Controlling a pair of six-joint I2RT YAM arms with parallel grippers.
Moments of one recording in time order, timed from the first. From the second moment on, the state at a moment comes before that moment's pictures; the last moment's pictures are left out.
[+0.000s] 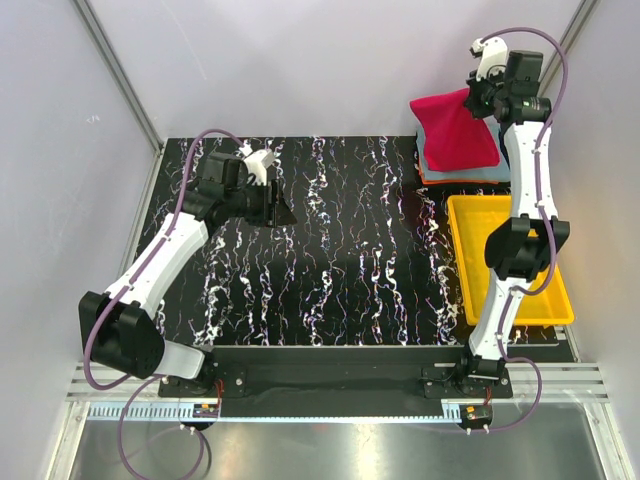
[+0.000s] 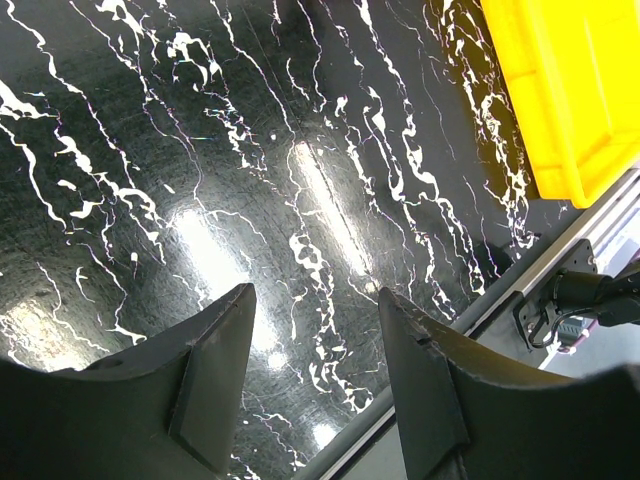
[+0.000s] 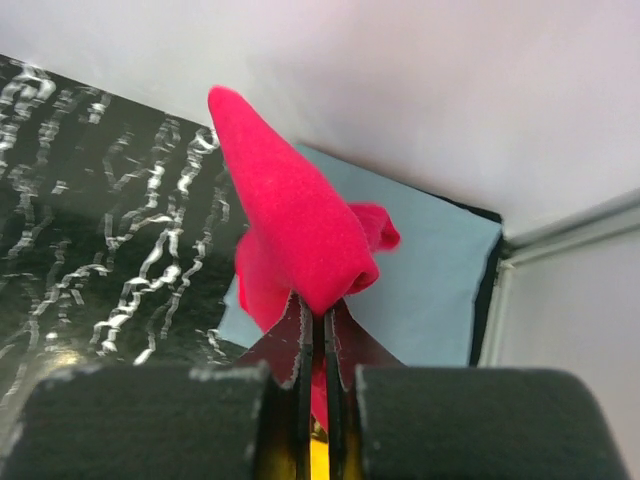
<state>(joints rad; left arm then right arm) -0.31 1.39 1.23 -0.57 0.52 -0.25 -0.09 2.12 2.39 -0.70 -0.26 -0.34</state>
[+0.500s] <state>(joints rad) -0.29 1.39 1.23 -0.57 0.54 -0.26 -0.09 1.93 2.20 -0.66 -0.37 -0.22</state>
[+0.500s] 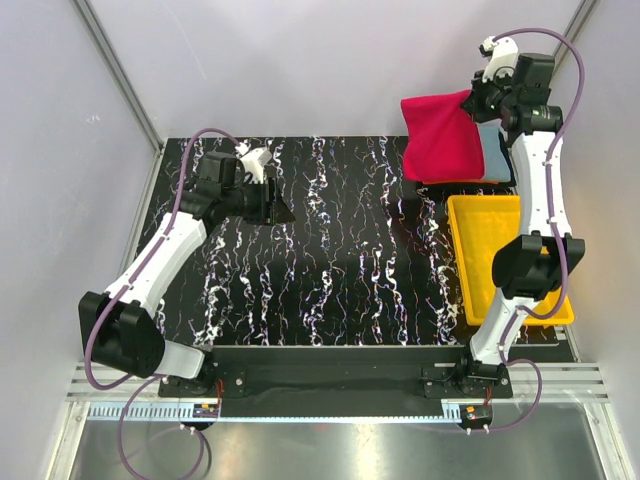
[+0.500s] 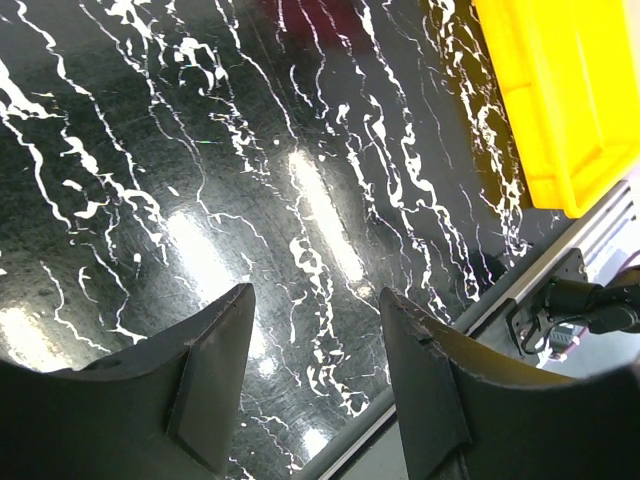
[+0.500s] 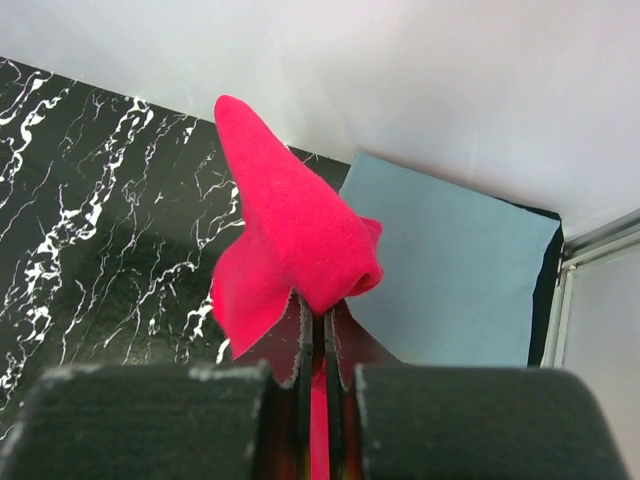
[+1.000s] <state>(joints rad) -0.29 1.39 1.23 -0.56 0.54 -0.26 -0.12 2.06 2.22 -0.60 -0.33 -0.26</state>
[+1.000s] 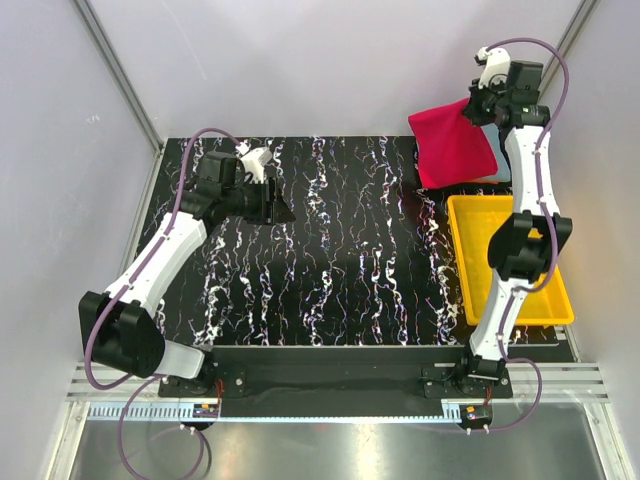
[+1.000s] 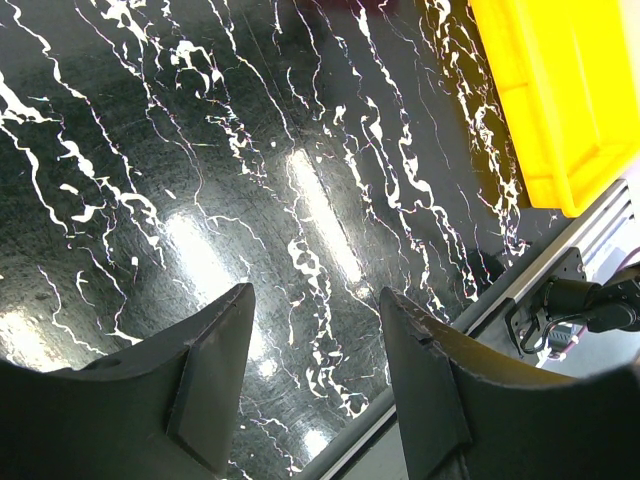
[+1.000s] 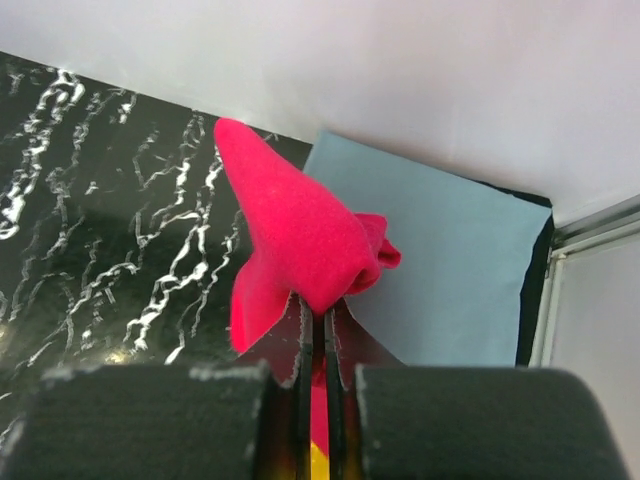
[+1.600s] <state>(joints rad) -0.29 1.43 1.22 -0.55 0.56 -0.26 -0.23 2.49 2.69 -0.63 -0.33 -0.22</state>
